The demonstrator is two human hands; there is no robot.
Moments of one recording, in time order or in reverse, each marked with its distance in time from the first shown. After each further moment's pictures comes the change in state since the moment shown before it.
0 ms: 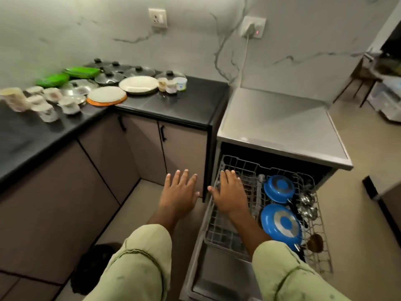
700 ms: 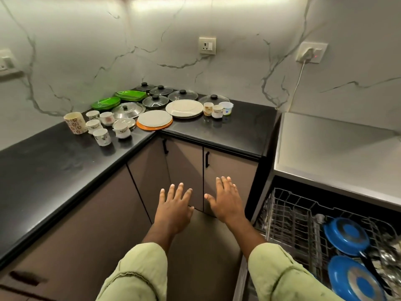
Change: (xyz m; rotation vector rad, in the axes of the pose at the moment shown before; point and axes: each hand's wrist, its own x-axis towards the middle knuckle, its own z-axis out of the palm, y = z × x) left_hand 0.031 -0.211 -0.031 -0.003 -0.014 -0.191; right_hand 0.130 -0.191 0.055 0.055 -0.033 -0.159
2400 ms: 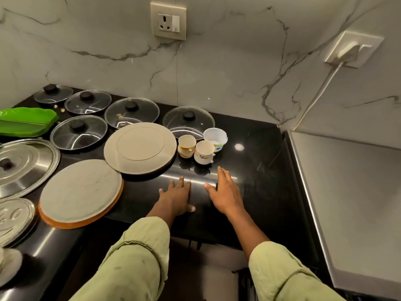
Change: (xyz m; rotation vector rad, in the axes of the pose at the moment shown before) left_hand 0.571 -0.062 -0.054 -0.060 -0.453 0.250; right_hand 0.490 0.062 0.010 0.192 -0.003 0.404
